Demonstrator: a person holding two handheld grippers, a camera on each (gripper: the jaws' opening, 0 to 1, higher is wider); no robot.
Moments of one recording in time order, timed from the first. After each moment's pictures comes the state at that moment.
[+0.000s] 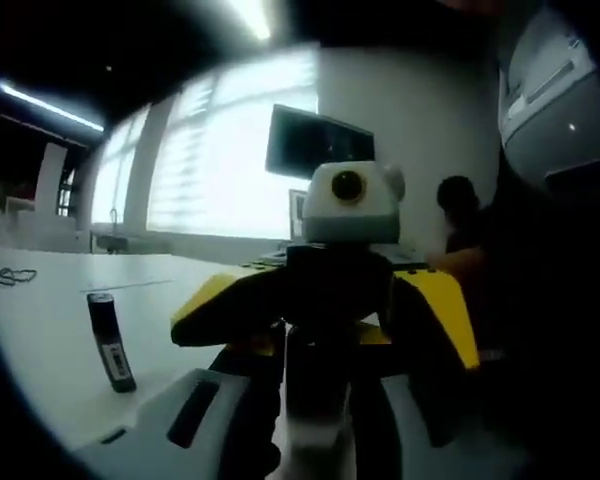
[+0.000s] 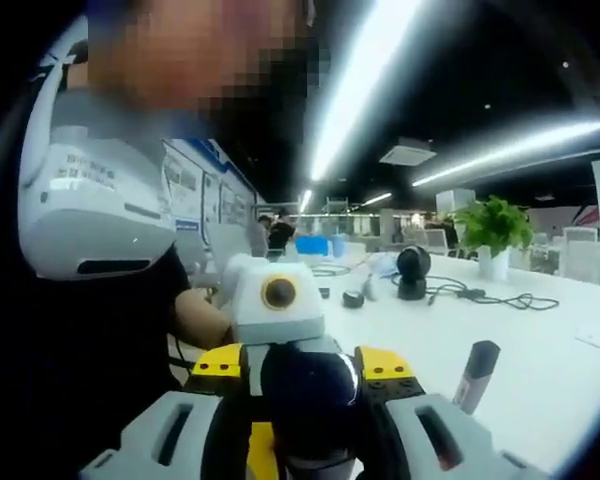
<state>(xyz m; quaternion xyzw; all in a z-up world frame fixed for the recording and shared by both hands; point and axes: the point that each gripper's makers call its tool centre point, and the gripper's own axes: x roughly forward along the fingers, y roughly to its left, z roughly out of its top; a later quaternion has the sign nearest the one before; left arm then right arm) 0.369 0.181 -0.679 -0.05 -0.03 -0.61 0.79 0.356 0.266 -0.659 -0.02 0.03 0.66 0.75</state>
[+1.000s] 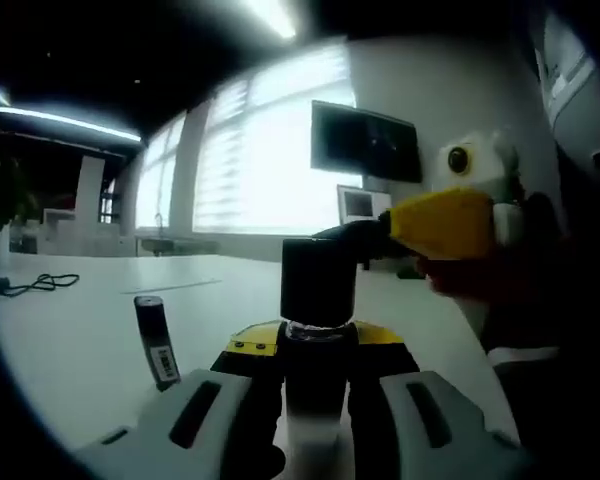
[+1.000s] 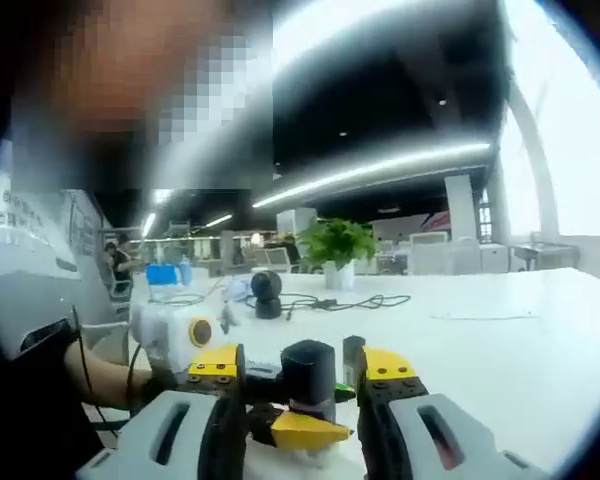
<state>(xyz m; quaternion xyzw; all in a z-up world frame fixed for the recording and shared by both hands) 0.413 0.192 -0.682 -0.03 -0.03 -0.51 0.86 0.387 0.198 -0.634 0.04 0.02 0.31 0.95</state>
